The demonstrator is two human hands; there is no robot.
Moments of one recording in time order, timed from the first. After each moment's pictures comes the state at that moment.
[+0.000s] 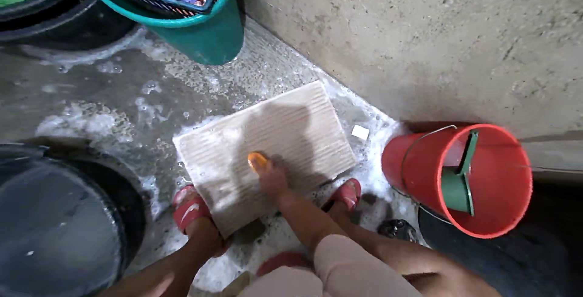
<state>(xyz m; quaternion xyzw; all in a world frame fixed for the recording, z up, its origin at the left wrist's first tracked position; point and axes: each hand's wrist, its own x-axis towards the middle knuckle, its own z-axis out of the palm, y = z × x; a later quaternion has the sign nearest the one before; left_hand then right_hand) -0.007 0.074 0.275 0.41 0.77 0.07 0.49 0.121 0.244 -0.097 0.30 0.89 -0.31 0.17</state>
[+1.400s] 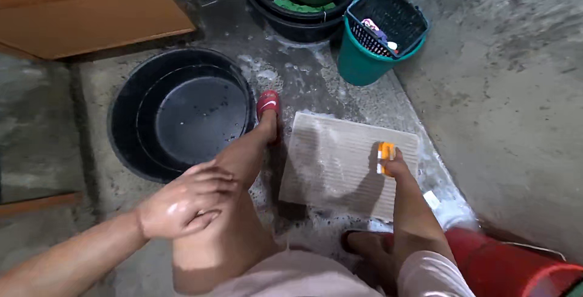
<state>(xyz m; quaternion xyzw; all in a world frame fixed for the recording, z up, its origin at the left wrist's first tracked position) -0.054 -0.182 0.178 0.59 0.77 0.20 0.16 0.090 0.425 -0.025 0.50 0.73 -0.42 0.17</state>
